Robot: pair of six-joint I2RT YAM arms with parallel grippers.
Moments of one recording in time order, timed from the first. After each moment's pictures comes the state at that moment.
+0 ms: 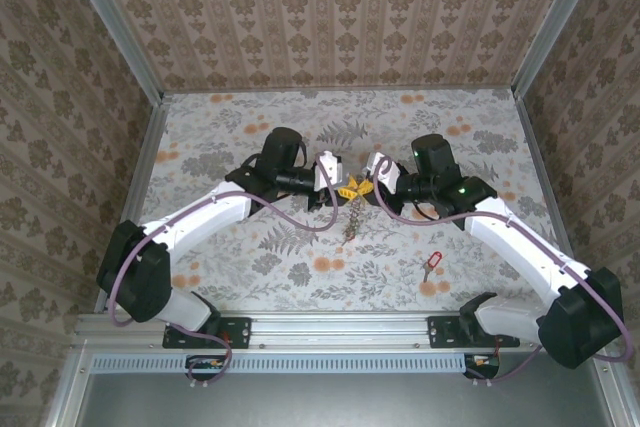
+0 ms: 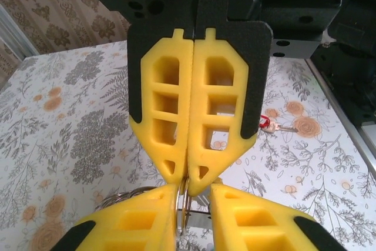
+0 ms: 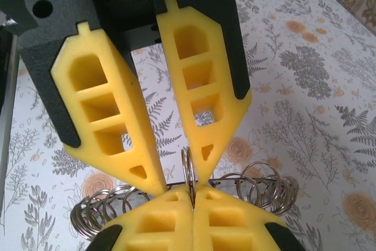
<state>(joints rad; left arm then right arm) -0.72 1.47 1.05 -0.13 0.82 0.61 0.45 1.20 0.94 -0.40 -0.58 -0.52</state>
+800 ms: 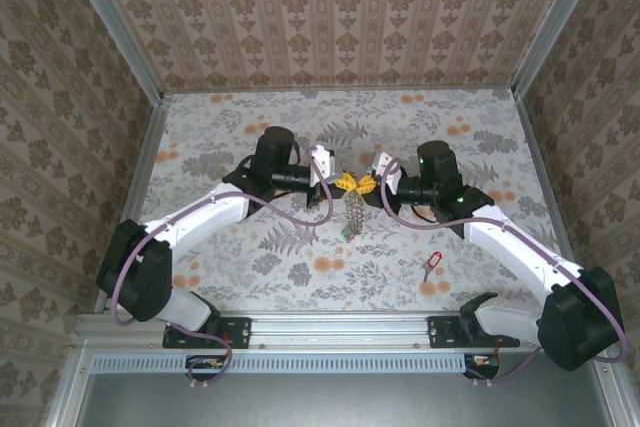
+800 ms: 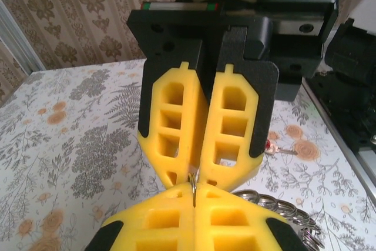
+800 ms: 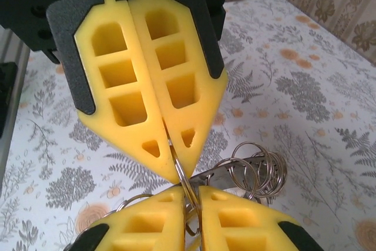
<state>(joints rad) -0.67 1.47 0.99 0.06 0.92 0.47 0.41 1.18 0.80 -0.10 -0.67 -0.39</state>
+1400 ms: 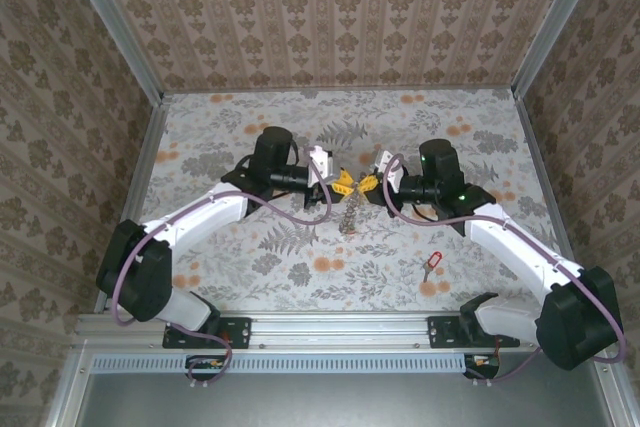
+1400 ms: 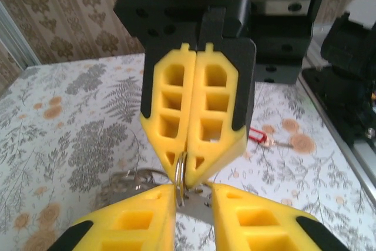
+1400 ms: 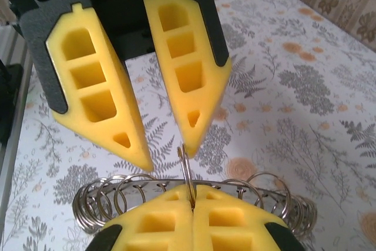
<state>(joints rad) -0.66 1.47 1.01 -0.03 0.92 0.53 0.39 1.19 0.83 -0.18 -0.69 -0.41</state>
